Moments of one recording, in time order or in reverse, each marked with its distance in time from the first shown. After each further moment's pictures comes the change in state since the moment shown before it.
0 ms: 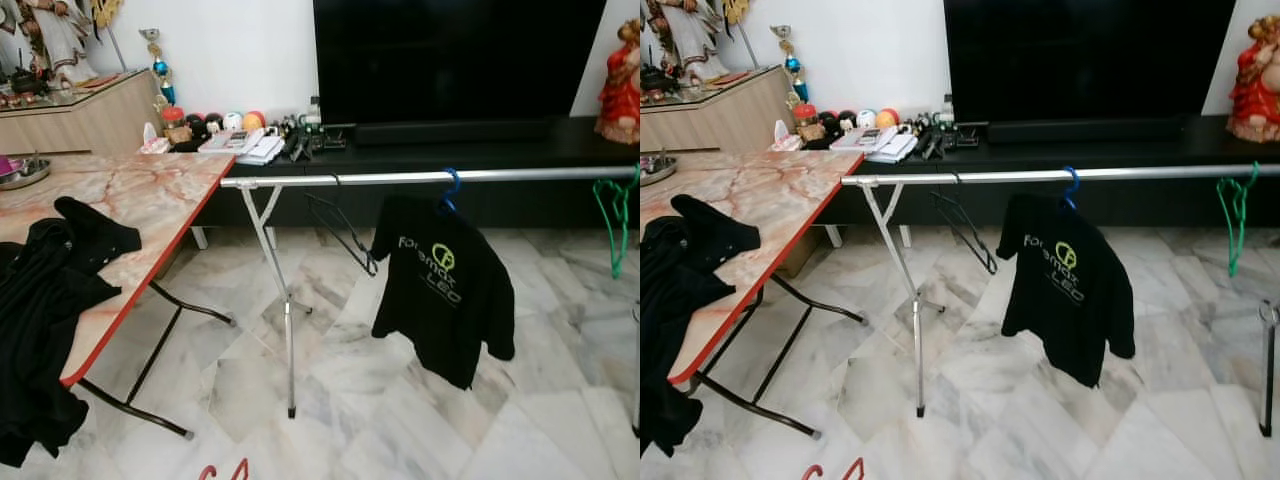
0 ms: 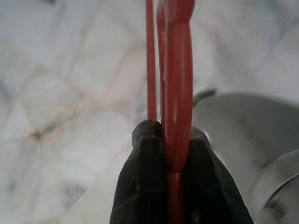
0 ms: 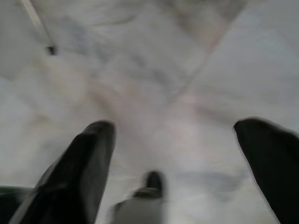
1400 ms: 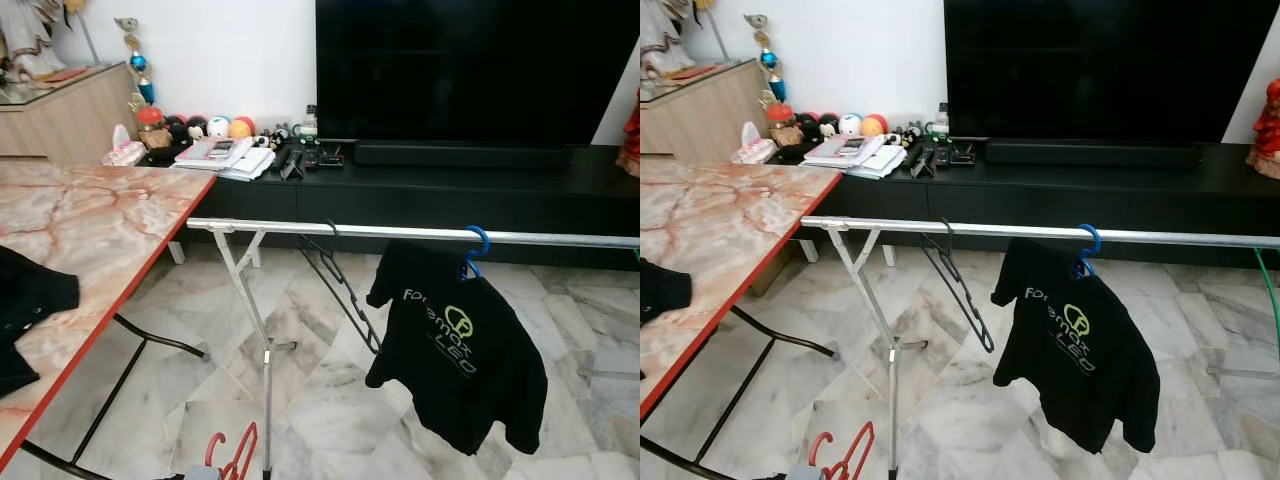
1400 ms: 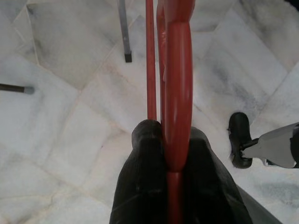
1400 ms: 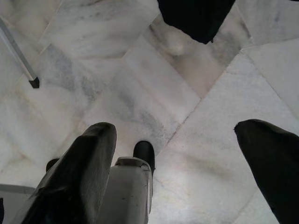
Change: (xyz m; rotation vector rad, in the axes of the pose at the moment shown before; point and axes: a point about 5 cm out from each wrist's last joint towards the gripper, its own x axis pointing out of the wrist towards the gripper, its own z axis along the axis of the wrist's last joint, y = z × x) left arm 0.010 -0.017 0.047 -0.014 -0.139 -0.030; right arm 0.000 -0.009 -0.003 -0.067 0.034 -0.015
